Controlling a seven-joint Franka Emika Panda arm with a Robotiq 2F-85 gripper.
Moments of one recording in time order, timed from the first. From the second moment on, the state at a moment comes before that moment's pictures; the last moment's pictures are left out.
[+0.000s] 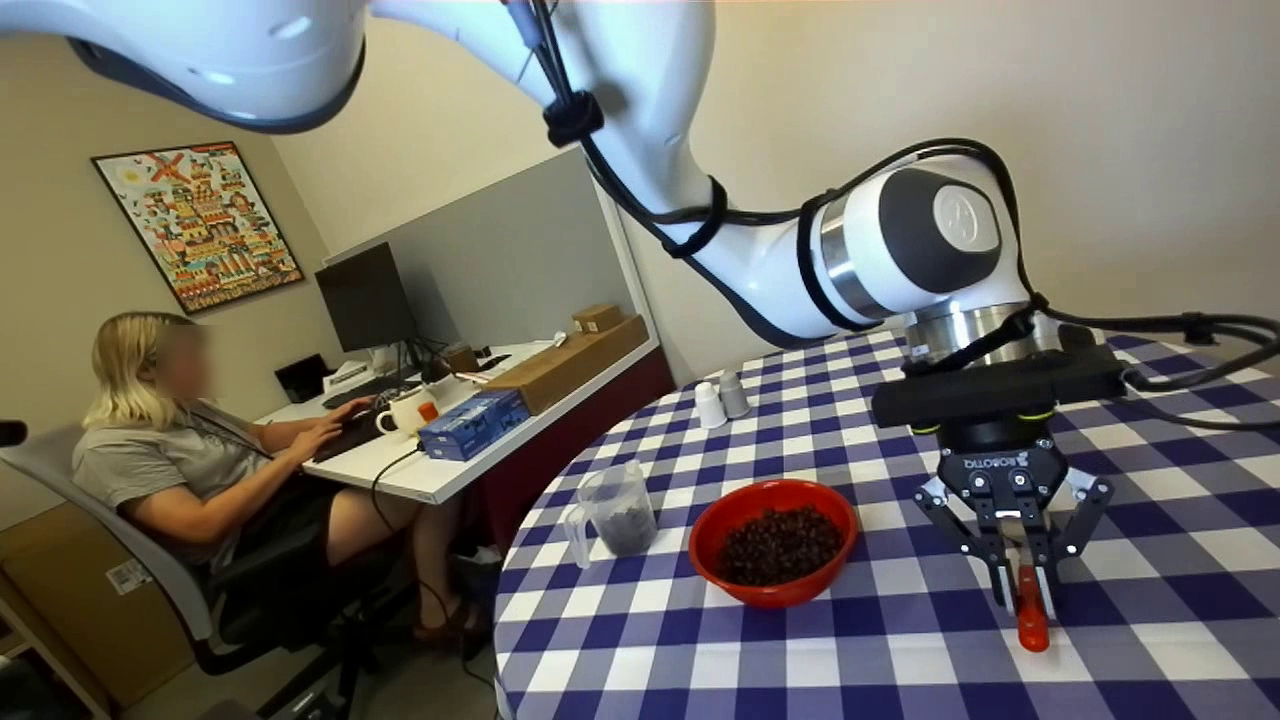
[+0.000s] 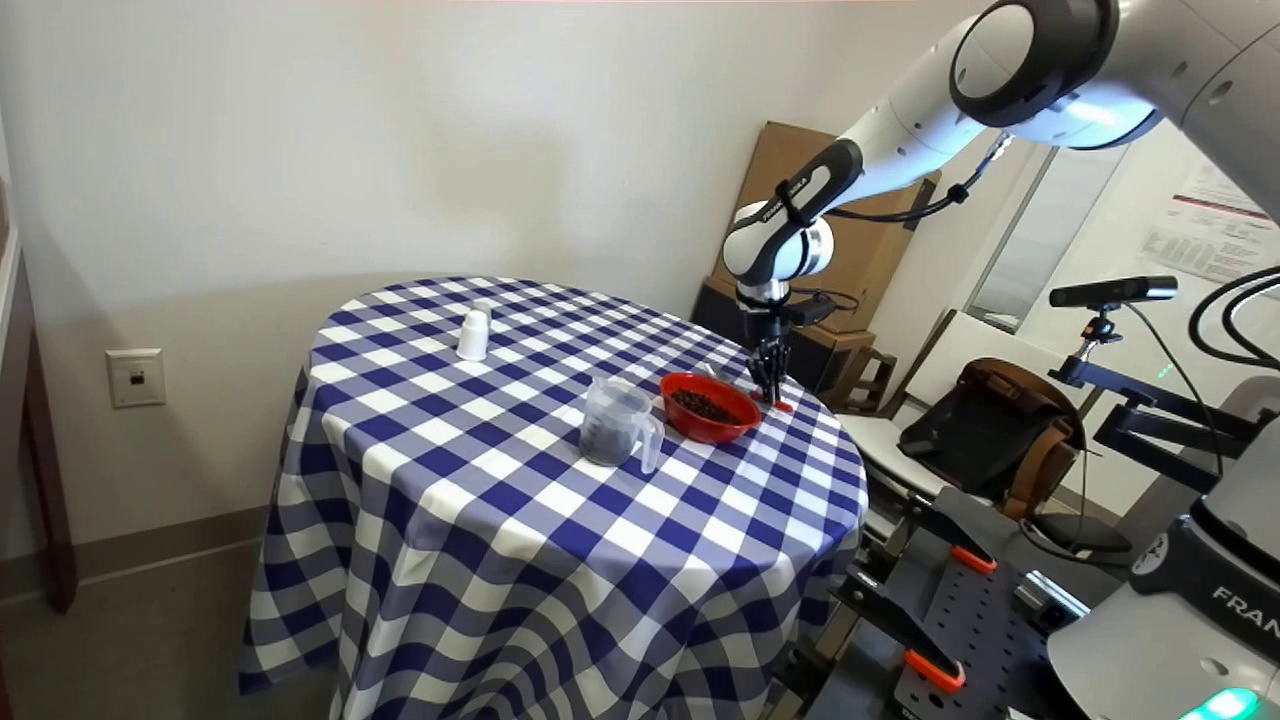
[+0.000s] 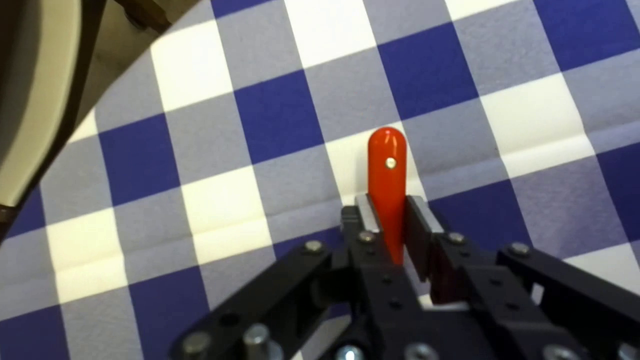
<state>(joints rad) -0.43 1.01 -0.15 -1.42 -0.24 2.10 -0.36</state>
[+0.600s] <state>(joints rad) -0.48 1.09 -0.12 -1.29 -0.15 2.02 -0.46</state>
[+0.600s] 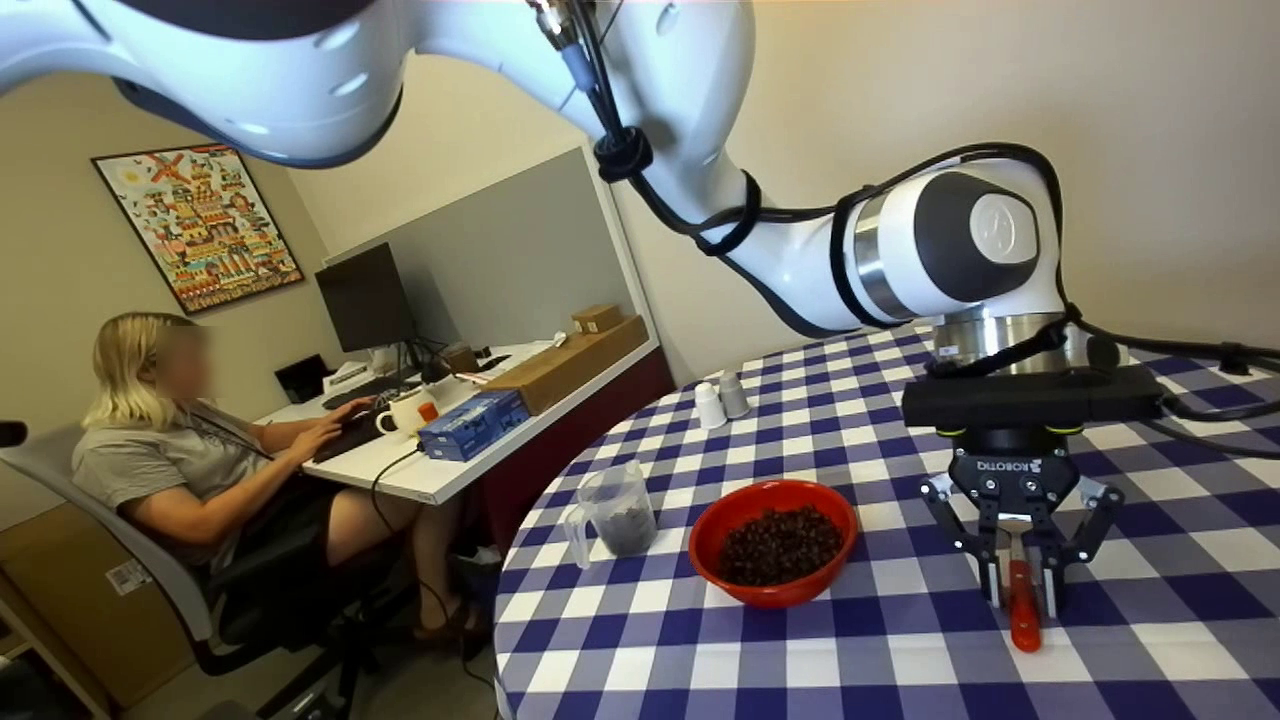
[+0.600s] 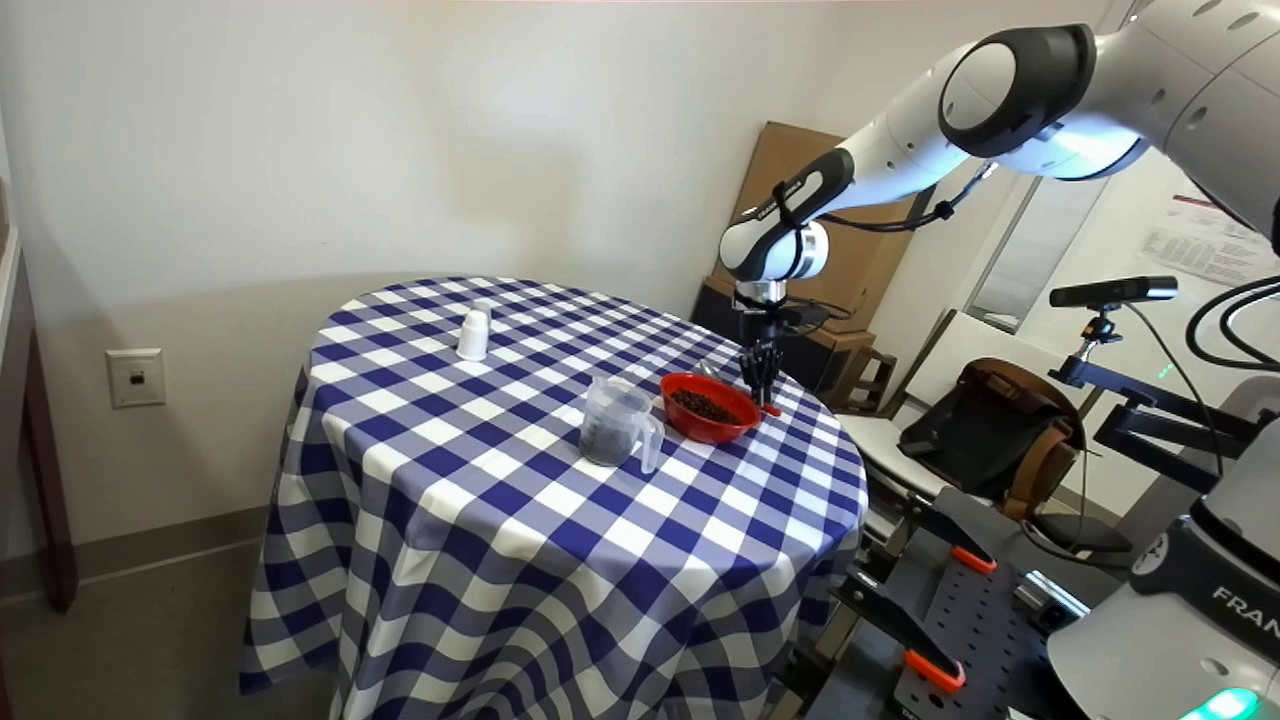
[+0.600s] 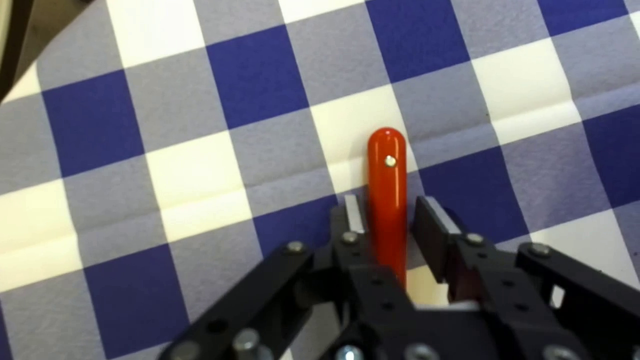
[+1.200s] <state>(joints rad) -0.46 0.92 -0.10 -1.34 -0.12 2.10 -0.42</state>
